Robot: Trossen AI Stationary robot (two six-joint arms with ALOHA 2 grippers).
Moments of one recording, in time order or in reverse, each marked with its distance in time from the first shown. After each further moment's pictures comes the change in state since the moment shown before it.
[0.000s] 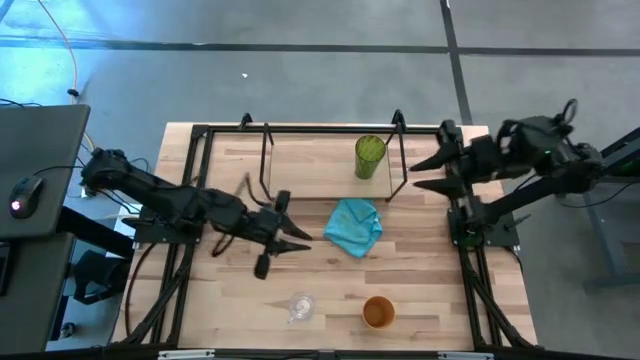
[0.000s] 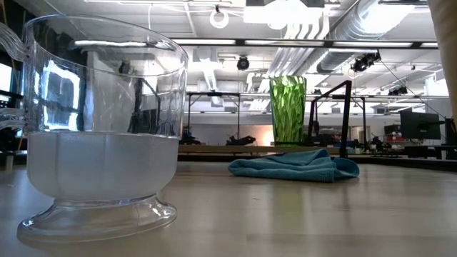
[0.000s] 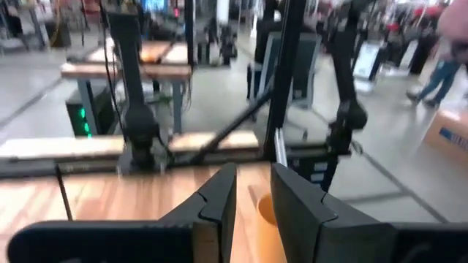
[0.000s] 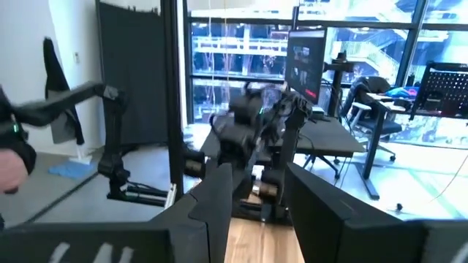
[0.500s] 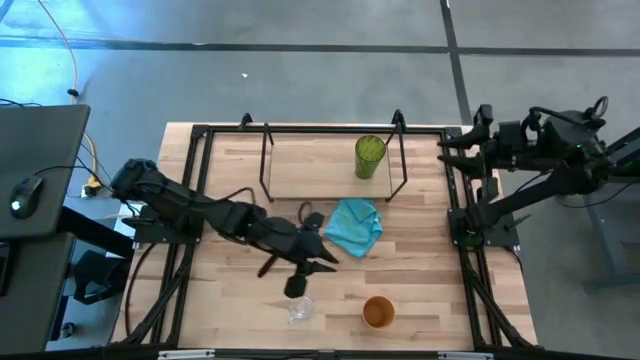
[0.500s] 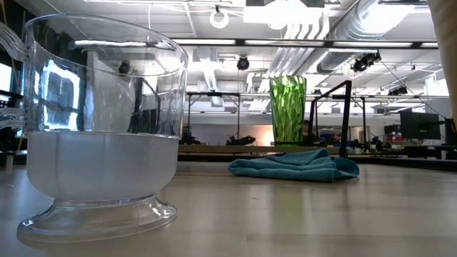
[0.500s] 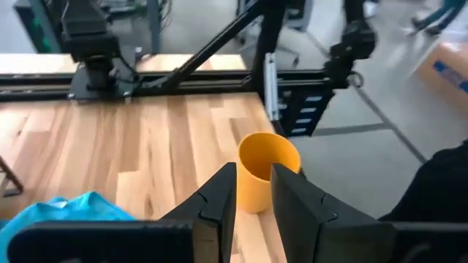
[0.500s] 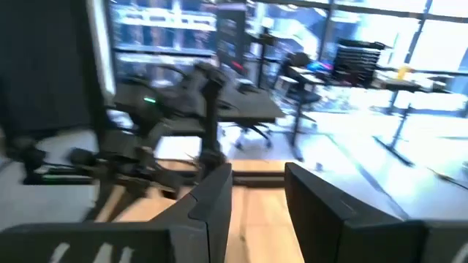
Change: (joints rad) left arm 0.009 0.332 0.328 -0.295 0.064 -0.092; right arm -0.002 -0.149 0.000 -0.240 0.275 -0.018
